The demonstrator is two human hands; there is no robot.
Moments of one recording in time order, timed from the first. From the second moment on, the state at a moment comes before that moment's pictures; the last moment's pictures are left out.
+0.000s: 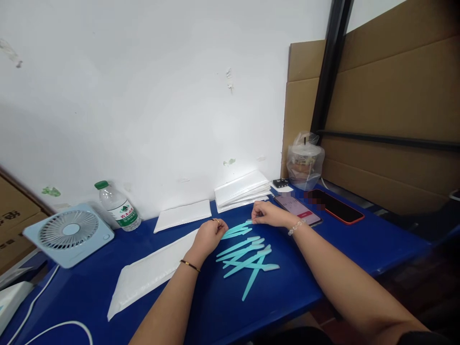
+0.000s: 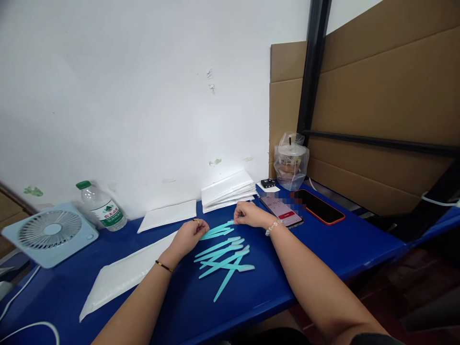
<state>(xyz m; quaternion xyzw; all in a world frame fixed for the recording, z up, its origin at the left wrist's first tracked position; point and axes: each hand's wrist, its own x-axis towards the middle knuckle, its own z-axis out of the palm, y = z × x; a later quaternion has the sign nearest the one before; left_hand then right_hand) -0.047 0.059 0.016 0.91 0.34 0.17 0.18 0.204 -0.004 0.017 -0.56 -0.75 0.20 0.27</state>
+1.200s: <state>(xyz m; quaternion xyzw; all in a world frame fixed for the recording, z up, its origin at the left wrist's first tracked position) -0.042 0.052 0.022 0.91 0.32 0.15 0.21 0.190 -0.010 0.021 -0.53 -0.79 0.18 0.24</state>
